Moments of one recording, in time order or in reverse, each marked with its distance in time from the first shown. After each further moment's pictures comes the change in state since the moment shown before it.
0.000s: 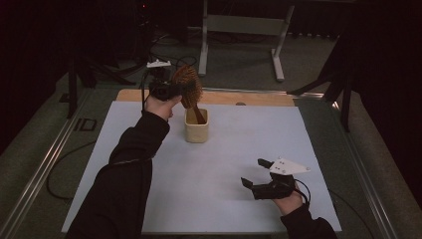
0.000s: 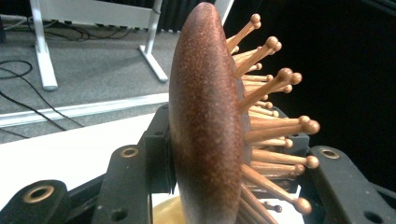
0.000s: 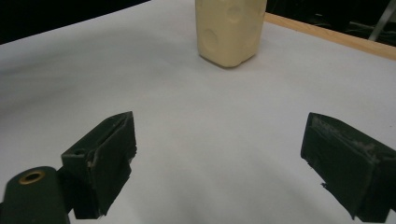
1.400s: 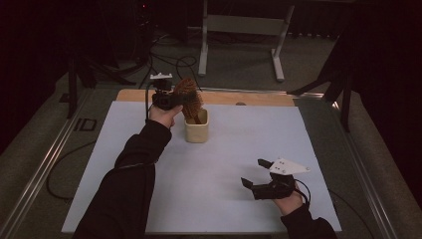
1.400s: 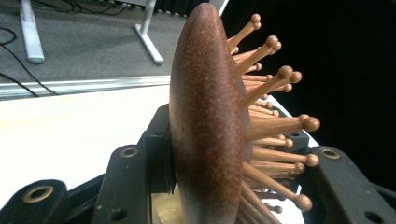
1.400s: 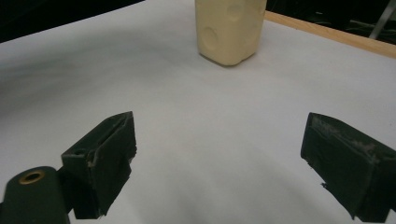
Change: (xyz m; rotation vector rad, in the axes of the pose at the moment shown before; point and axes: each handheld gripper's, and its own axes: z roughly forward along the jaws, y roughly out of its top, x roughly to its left) left arm 0.023 -0.035 0.024 0.045 -0.027 -0.070; right arm 0.000 0.000 0.000 0.006 -0.002 -0.001
